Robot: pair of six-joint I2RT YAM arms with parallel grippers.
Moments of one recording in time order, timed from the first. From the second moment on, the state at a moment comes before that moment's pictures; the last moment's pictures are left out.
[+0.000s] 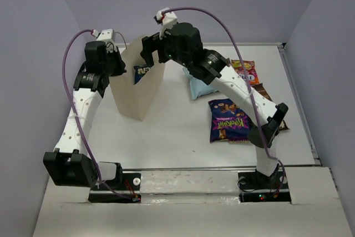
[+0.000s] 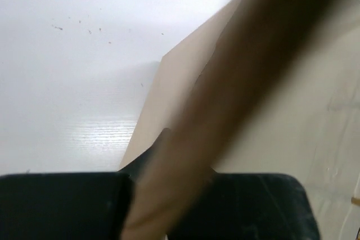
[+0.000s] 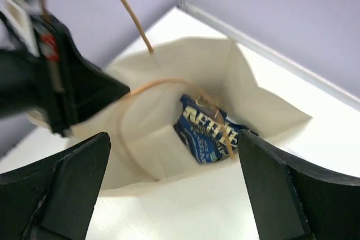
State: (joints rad) left arm -0.08 1.29 1.34 -0.51 0.08 -0.20; right arm 0.89 1.97 2.26 -0.51 0.11 0.11
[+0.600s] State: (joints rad) left arm -0.06 1.29 1.32 -0.51 0.10 -0.31; right arm 0.29 1.53 1.49 -0.49 0.26 0.86
